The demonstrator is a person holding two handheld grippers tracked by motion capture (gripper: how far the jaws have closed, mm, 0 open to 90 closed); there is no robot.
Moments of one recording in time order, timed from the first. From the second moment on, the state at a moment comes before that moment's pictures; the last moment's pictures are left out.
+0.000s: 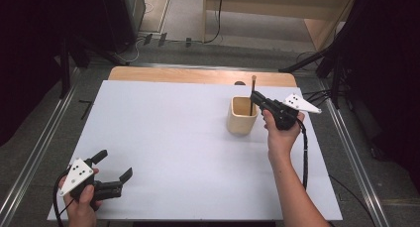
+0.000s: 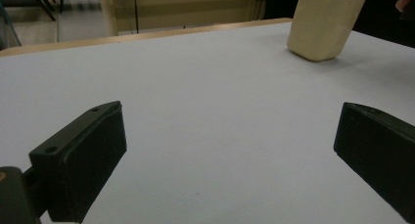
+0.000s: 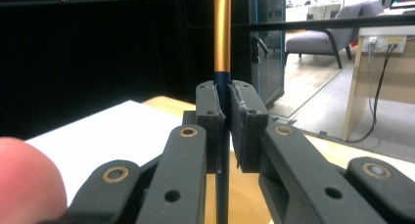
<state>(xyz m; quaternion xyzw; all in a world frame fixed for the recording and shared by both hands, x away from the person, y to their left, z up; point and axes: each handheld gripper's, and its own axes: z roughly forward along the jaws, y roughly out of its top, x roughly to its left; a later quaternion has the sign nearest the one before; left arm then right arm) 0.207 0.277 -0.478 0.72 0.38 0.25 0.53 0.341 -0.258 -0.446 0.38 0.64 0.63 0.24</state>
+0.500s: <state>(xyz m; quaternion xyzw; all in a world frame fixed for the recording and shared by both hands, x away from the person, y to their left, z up) 0.207 0.277 -0.478 0.72 0.38 0.25 0.53 0.339 -0.255 -0.463 0.38 0.65 0.61 0.24</state>
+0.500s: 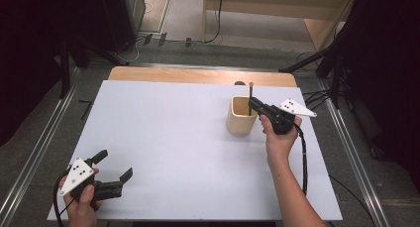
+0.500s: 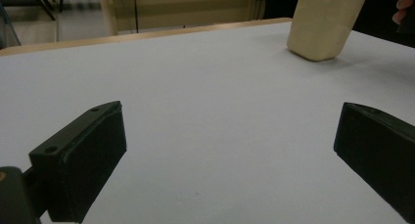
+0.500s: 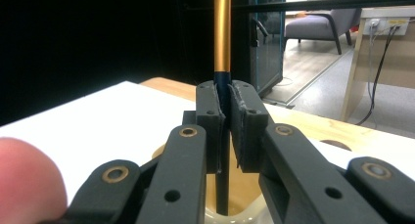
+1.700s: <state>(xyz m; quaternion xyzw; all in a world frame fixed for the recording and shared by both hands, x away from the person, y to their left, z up) 0.207 0.276 -0.478 0.72 0.38 0.25 0.53 0.310 -0.259 -0.465 0.43 0.66 0.56 0.25</state>
